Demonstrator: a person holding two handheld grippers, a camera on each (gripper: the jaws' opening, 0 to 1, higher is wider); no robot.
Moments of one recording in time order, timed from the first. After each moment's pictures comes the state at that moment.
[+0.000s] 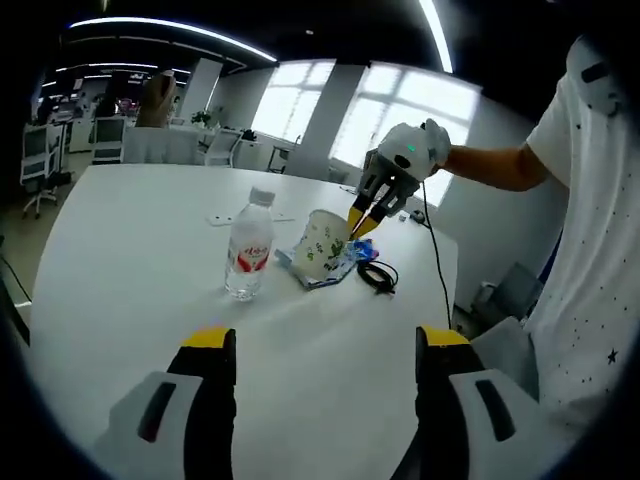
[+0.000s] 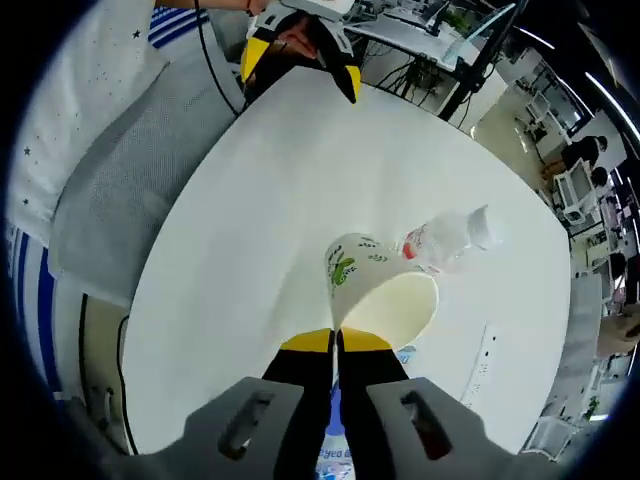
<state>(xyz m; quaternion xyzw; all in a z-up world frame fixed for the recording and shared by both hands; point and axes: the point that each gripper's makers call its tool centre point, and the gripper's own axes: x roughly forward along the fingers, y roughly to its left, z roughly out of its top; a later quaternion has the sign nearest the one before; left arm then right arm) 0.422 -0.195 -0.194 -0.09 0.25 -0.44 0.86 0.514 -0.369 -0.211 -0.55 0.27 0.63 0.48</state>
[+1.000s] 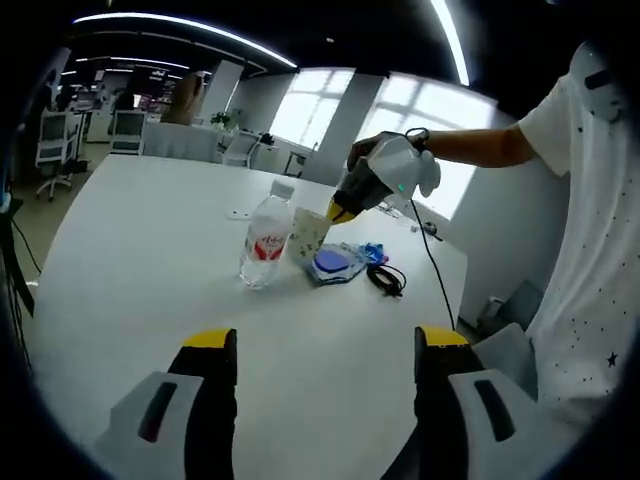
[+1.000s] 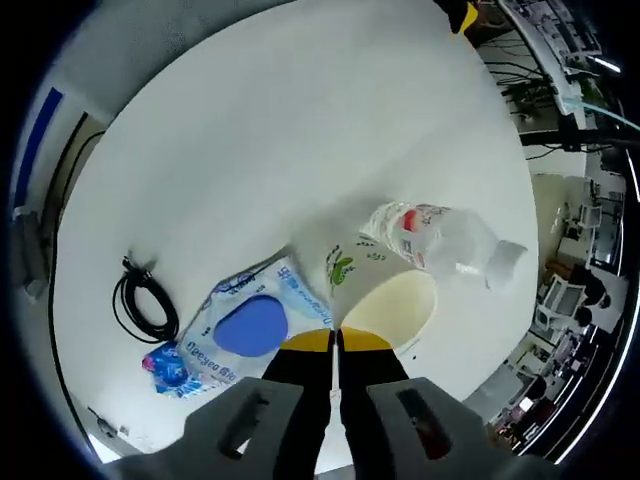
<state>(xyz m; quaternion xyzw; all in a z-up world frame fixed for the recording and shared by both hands) 0.406 -0.180 -0.202 -0.12 0.25 -0.41 0.87 0.571 -0.371 -0.239 -0.77 0.15 0.57 0.25</state>
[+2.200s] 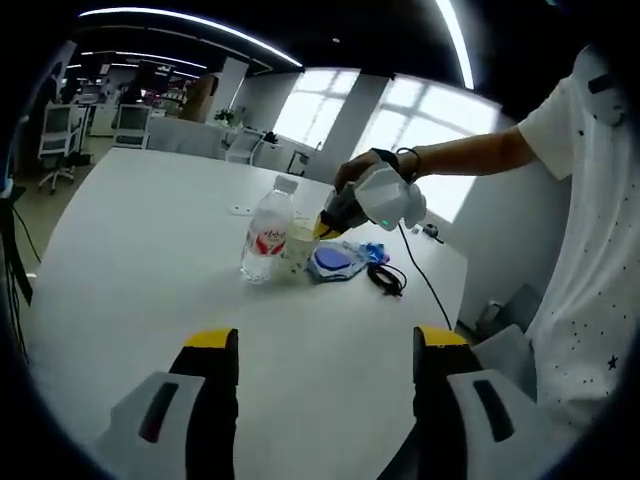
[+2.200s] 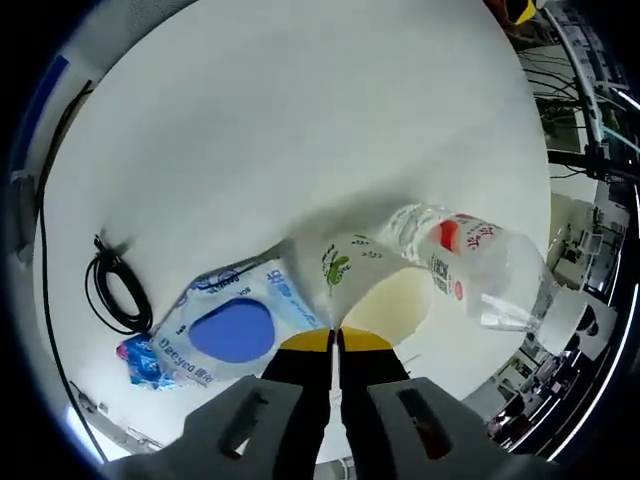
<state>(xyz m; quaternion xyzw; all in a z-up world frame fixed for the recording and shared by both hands) 0.403 -0.179 -0.207 -0.13 0.26 -0.40 0.87 0.576 -0.367 -0.278 -0.79 0.13 0.56 0.23</state>
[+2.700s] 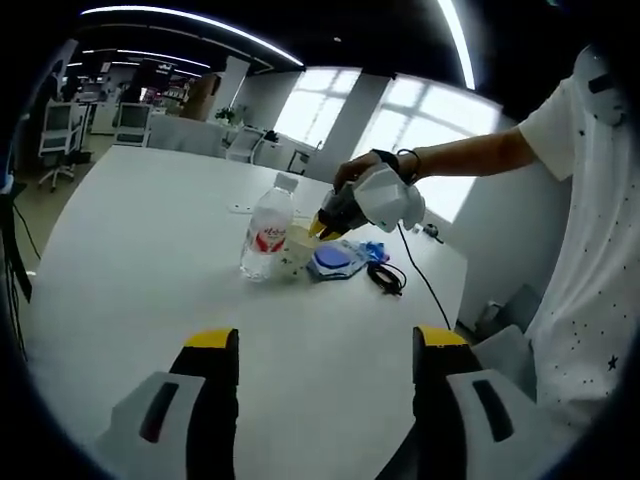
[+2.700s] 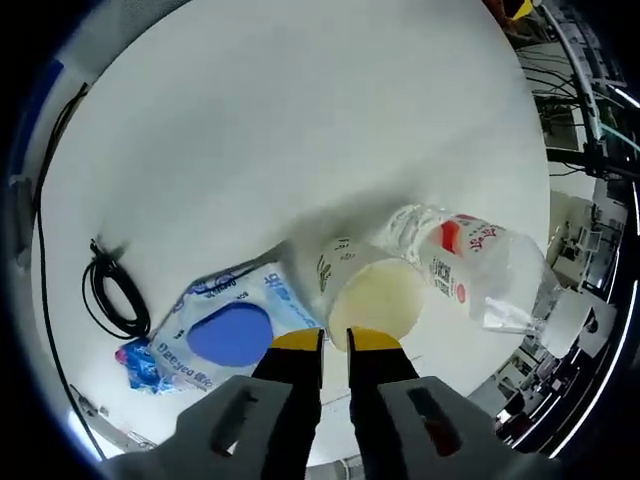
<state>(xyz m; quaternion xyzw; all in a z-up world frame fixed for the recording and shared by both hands) 0.403 -0.178 -0.209 -0.13 0.26 -0.40 0.87 0.575 -0.366 -0.281 -0.78 0.13 0.56 0.24</state>
